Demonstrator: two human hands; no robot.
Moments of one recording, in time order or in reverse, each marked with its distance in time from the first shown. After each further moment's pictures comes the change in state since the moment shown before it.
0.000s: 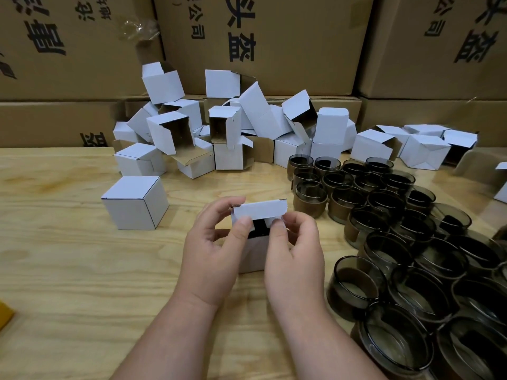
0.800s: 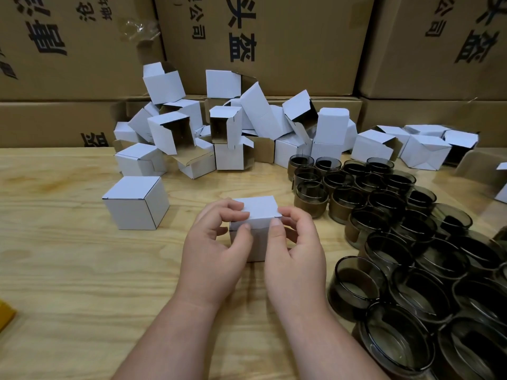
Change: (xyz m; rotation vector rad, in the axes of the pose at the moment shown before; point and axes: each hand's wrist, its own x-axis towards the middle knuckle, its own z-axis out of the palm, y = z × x) left_hand 0.002 -0.006 0.000 0.160 0.073 0.121; right_hand 0.000 0.002 -0.002 -0.032 -0.021 -0.079
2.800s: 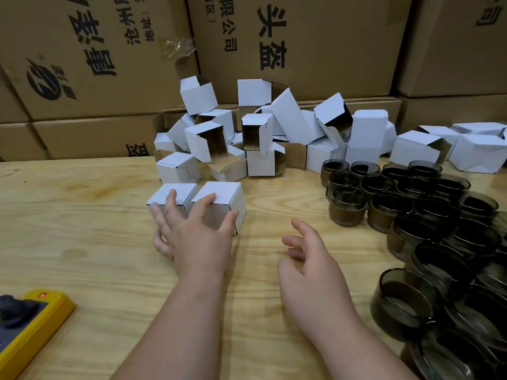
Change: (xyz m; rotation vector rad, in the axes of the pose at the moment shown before) left_hand 0.044 -0.047 -0.045 0.770 0.261 -0.270; right_hand -0.010 -0.001 0.007 -0.220 -0.374 0.184
